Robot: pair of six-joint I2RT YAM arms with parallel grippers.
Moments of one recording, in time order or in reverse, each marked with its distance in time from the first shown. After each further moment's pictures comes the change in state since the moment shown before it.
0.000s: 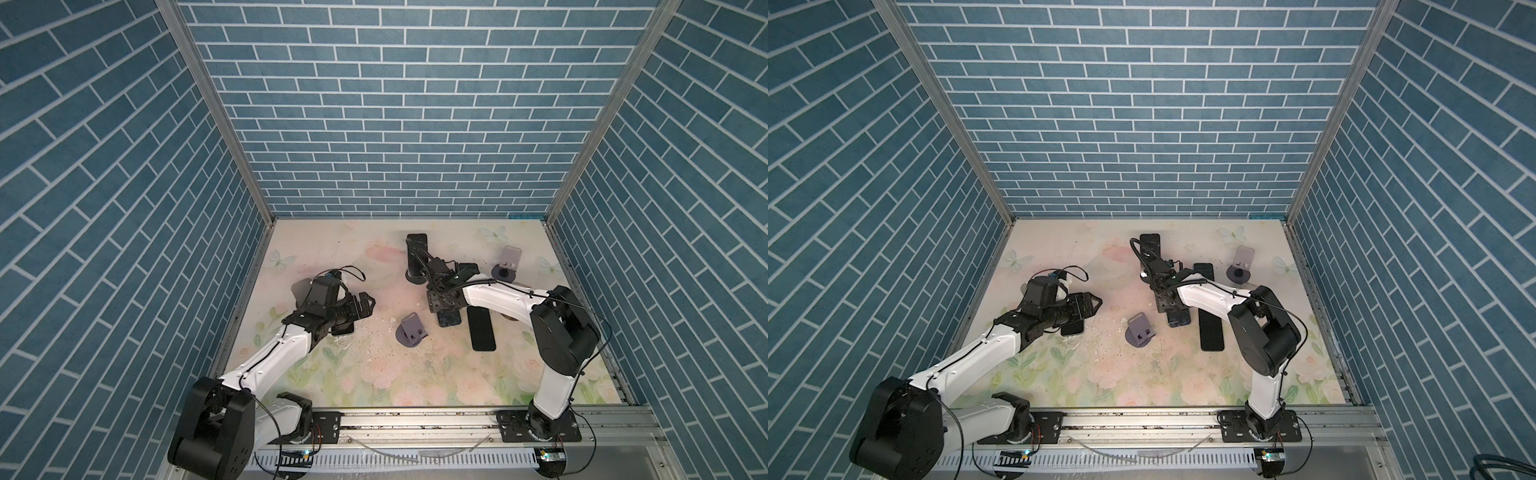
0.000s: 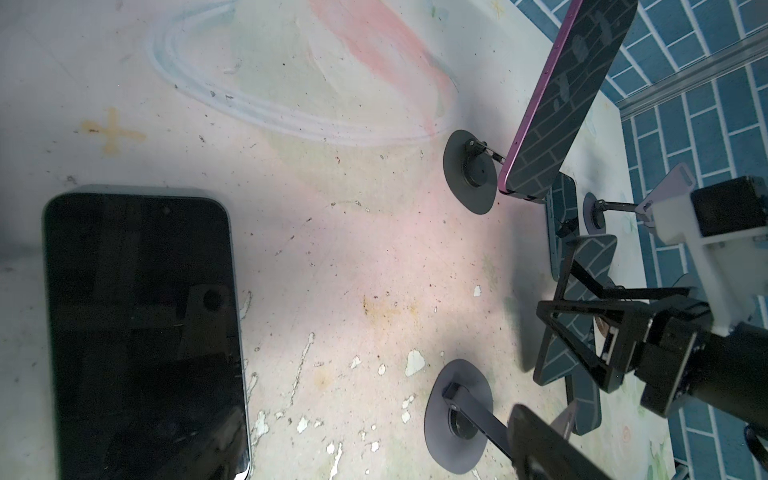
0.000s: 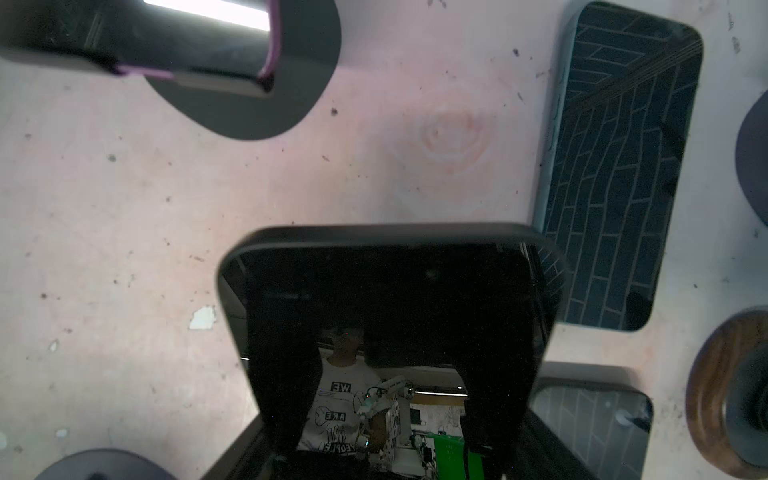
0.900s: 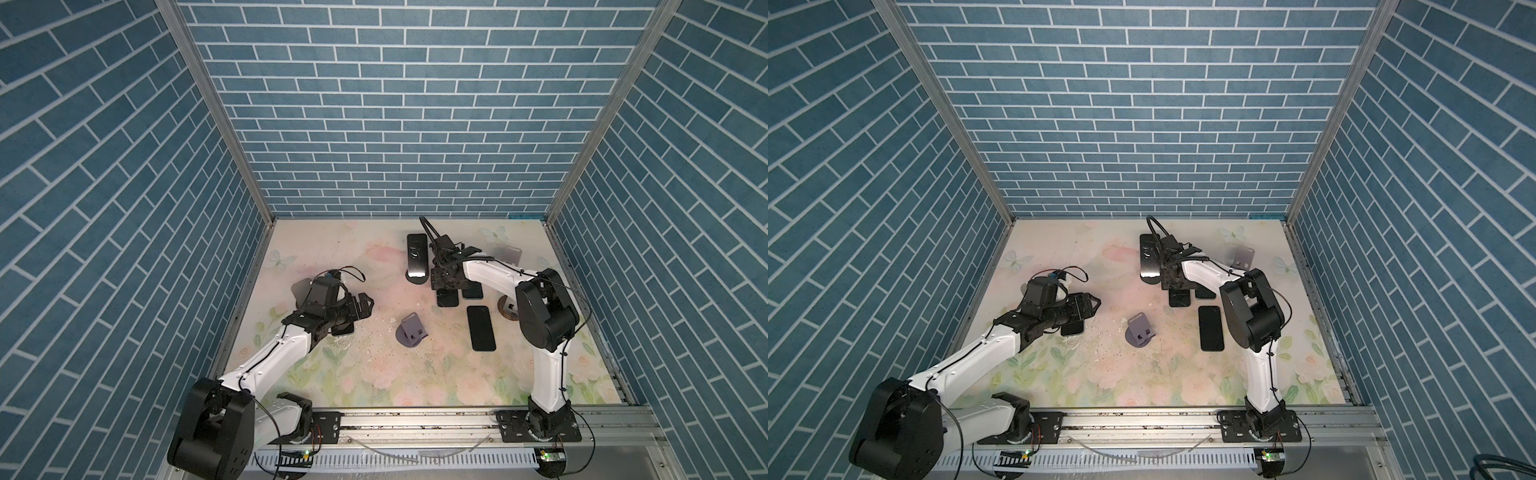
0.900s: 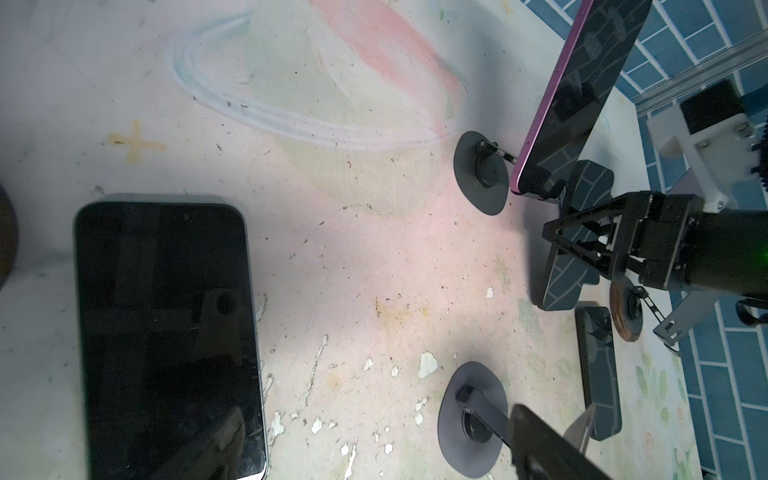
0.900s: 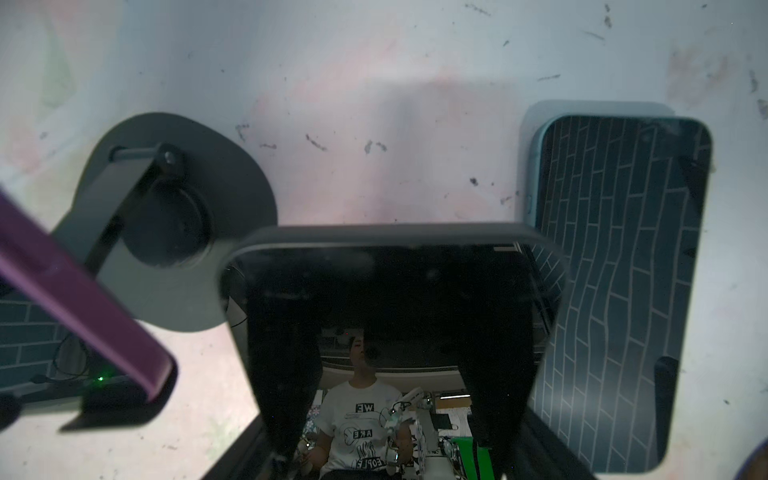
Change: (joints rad) left arm 0.000 -0.008 0.000 -0.013 -0.033 0.025; right arm -0.154 0.193 0.238 -0.032 -0.108 -0.009
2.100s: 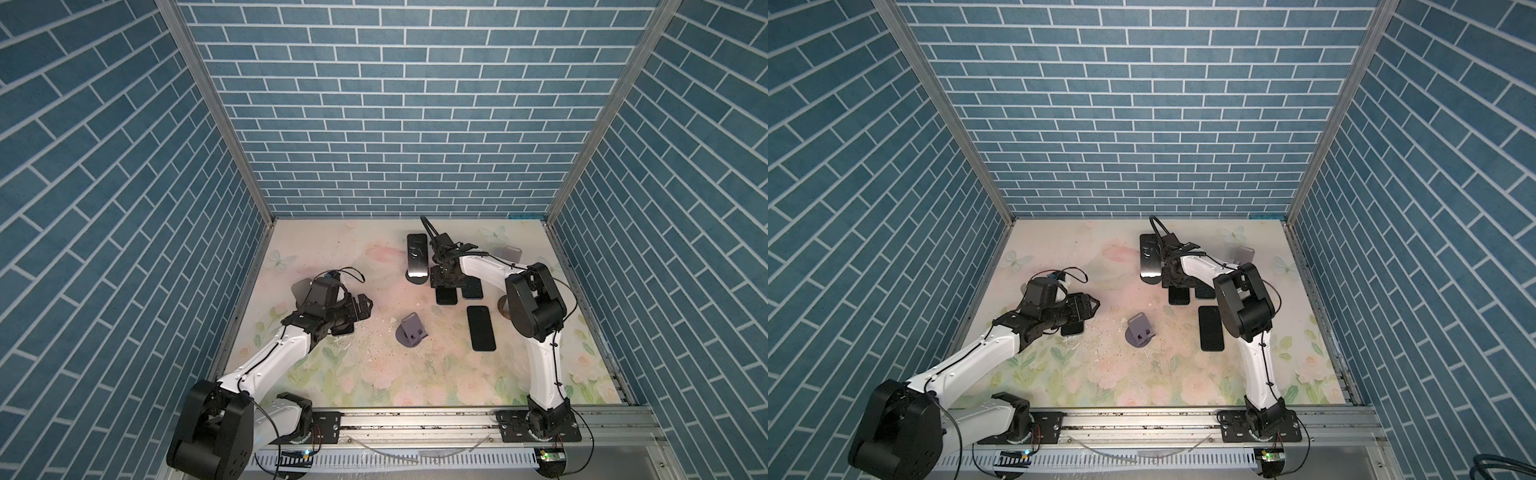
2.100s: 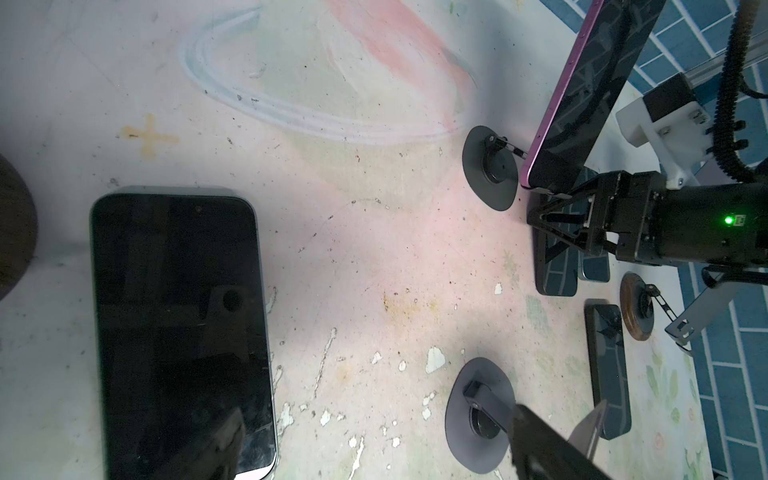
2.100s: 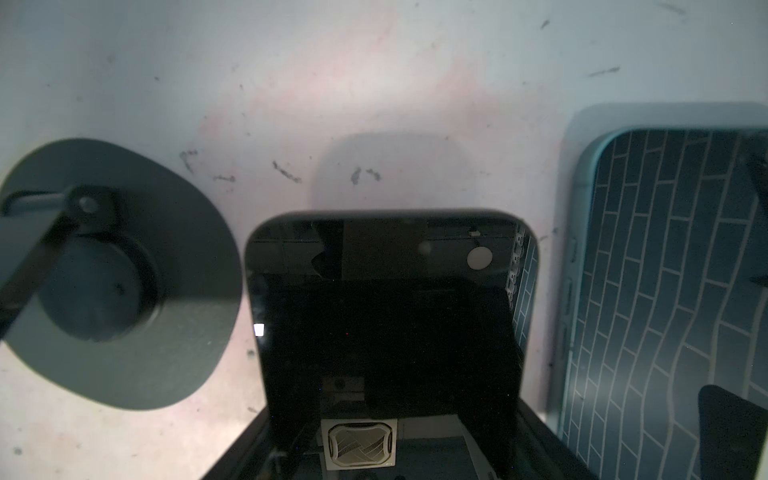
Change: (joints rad) left arm 0.000 -0.006 0.000 -0.026 -0.009 0.006; right arm -0.032 0.113 0.092 -0.023 -0.043 -0.003
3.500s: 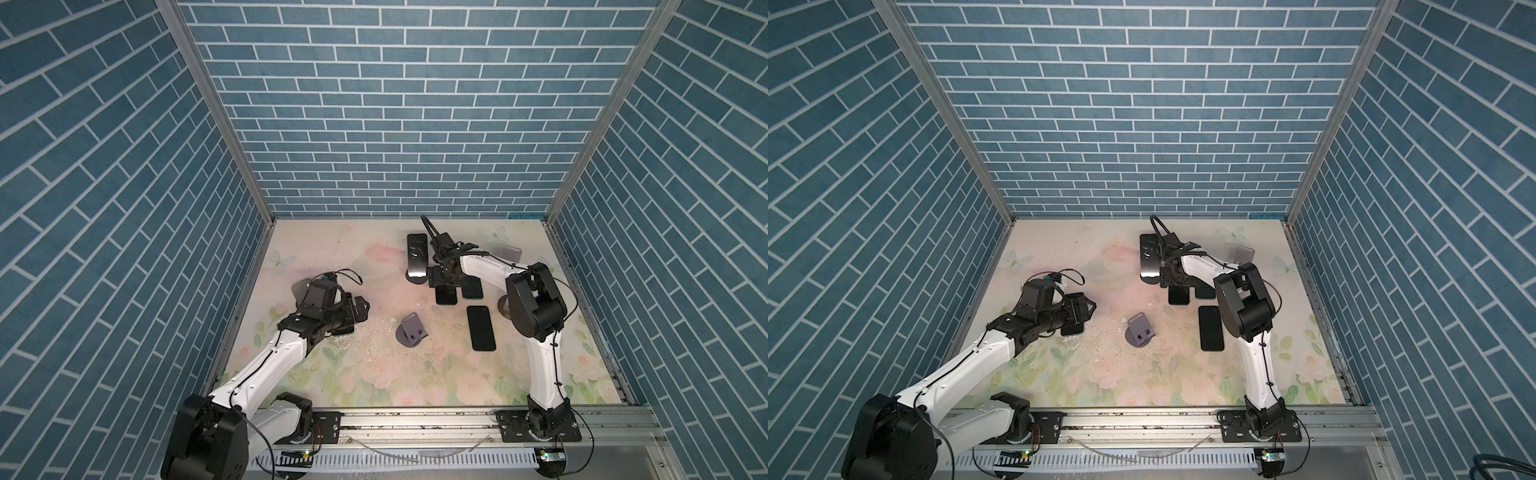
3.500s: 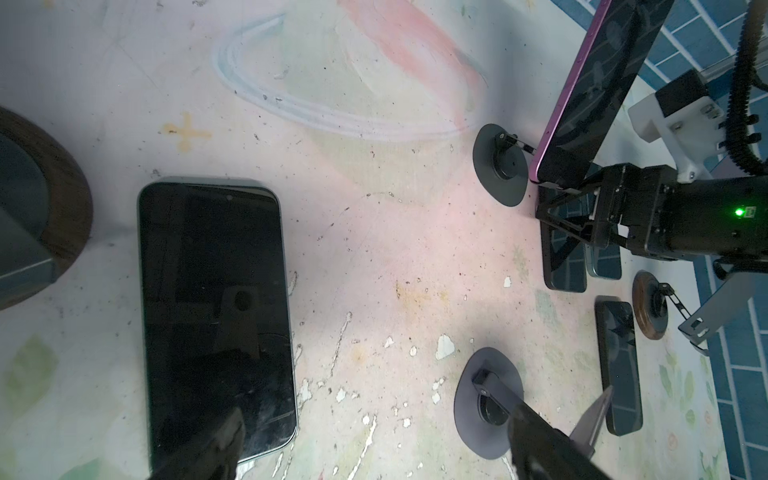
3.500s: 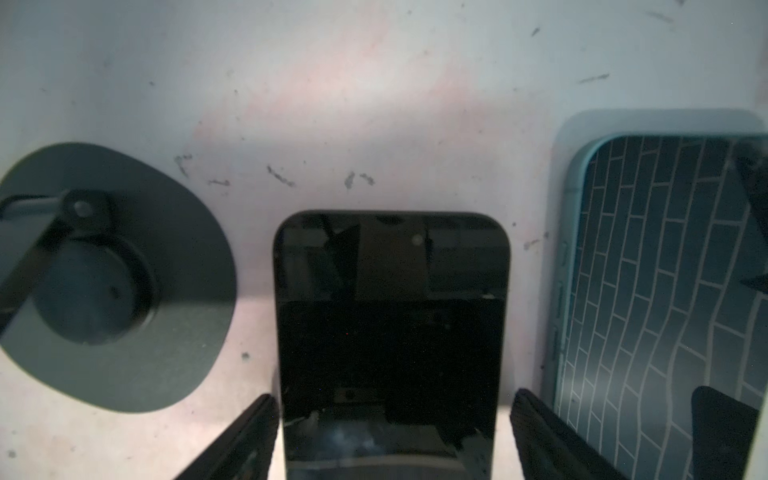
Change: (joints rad) left arm 0.000 -0.069 0.000 -0.082 -0.037 0.008; right arm -0.003 -0.006 0.000 0.000 0.005 -0.008
